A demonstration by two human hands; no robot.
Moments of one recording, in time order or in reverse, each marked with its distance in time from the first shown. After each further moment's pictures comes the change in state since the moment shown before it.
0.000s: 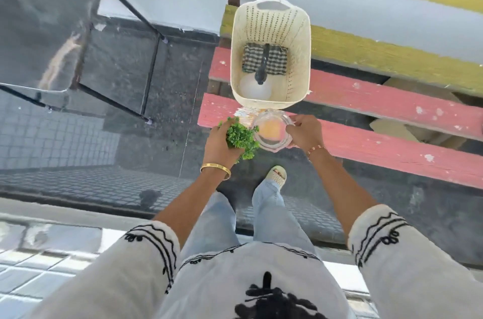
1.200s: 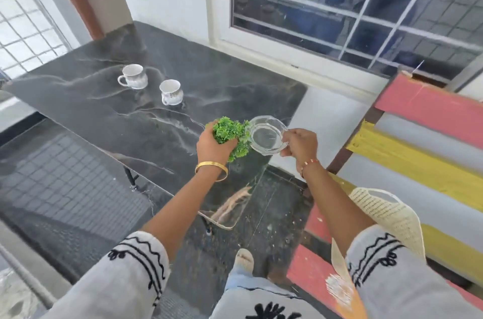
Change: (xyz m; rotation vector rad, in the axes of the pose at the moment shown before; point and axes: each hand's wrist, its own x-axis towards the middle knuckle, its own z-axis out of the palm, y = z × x) left_hand 0.135 -0.012 -0.400 -0.498 0.688 0.050; right_hand 0.006 -0.433 0.182 0.398 -0.040 -0.424
